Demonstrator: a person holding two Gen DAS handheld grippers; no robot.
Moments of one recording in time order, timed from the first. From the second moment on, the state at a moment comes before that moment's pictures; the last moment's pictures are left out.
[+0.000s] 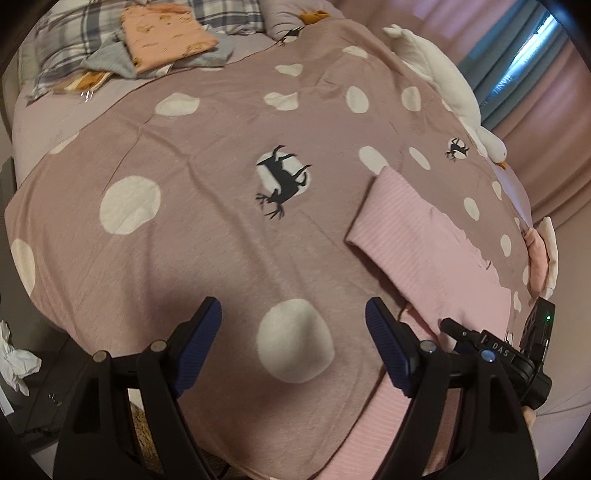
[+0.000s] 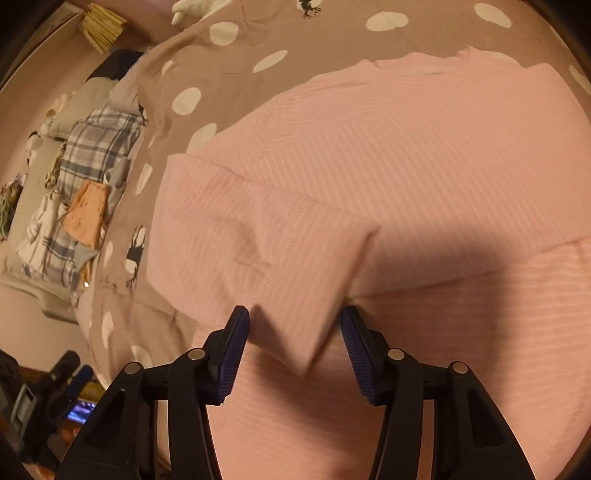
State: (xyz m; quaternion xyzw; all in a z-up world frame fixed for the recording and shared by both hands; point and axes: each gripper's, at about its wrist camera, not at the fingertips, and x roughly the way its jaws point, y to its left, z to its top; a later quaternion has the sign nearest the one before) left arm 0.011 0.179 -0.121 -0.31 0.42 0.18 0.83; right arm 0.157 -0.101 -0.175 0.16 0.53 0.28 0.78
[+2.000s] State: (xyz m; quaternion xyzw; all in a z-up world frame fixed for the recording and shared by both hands) left arm 0.022 0.169 -0.134 -0.33 0.43 0.14 0.83; right arm 0.158 -0.118 0.005 0.05 0.33 0.27 0.90
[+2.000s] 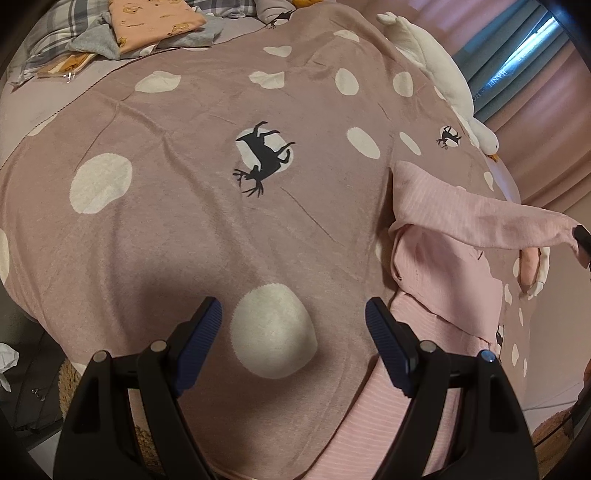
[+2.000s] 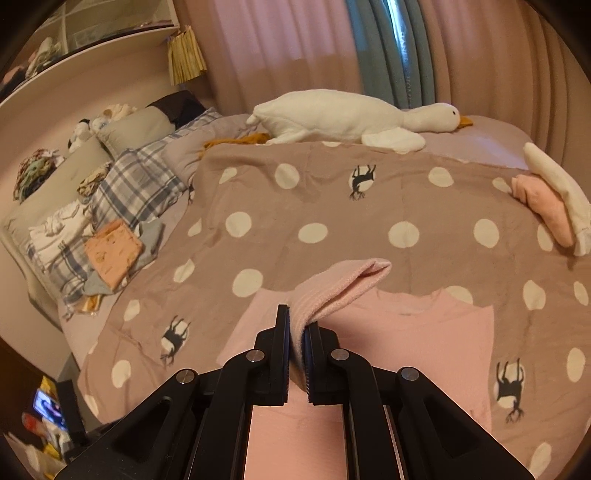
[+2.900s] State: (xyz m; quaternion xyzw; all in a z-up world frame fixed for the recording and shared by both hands) left arm 0.041 0.154 -0.136 -0.30 0.45 0.12 0.83; right arm 0.177 -0.153 -0.001 0.04 0.34 0.21 0.92
